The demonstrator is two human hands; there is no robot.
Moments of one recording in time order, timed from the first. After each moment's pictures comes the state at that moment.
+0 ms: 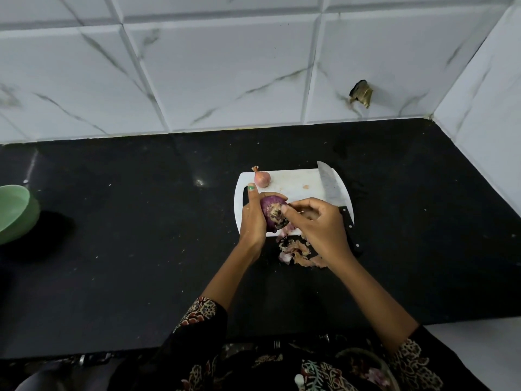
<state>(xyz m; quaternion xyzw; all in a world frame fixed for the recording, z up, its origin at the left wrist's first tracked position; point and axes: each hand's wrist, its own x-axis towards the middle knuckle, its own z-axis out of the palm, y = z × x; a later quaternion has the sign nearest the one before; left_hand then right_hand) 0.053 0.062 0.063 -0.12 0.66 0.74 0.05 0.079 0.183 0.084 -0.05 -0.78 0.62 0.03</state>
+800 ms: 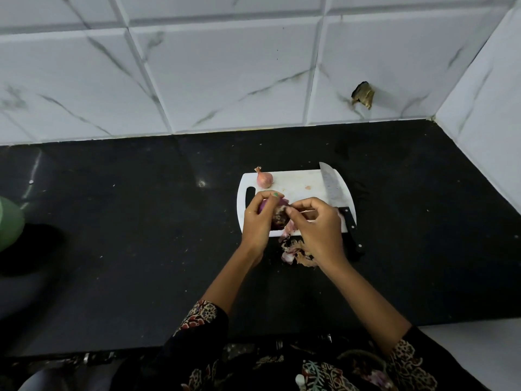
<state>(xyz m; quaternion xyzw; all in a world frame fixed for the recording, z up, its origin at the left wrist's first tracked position) 0.060 0.060 0.064 -0.09 0.65 0.76 0.03 0.080 0.170 0.079 -0.06 -0.81 0.58 0.10</state>
